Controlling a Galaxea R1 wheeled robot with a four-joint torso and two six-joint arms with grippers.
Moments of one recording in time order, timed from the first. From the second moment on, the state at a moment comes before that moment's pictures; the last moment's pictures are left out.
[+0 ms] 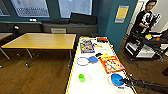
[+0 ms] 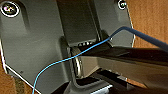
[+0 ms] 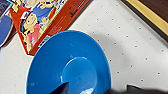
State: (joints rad) left arm 1.40 3.07 -2.67 0.13 -0.01 -0.08; right arm -0.55 2.51 -2.27 0.15 -0.22 0.53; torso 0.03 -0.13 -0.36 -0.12
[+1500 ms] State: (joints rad) left arm 1.39 3.07 -2.67 0.13 -0.01 -0.08; right arm -0.60 2.36 -2.01 0.16 -0.11 0.54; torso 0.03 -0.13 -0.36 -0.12
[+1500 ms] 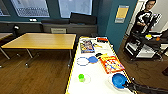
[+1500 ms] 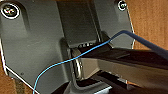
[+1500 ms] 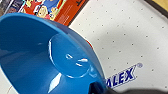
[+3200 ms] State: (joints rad) left arm 1.38 2.99 -2.61 0.14 0.01 -0.08; right arm -1.44 1.55 -1.13 0.06 0.25 0.18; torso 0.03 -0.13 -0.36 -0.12
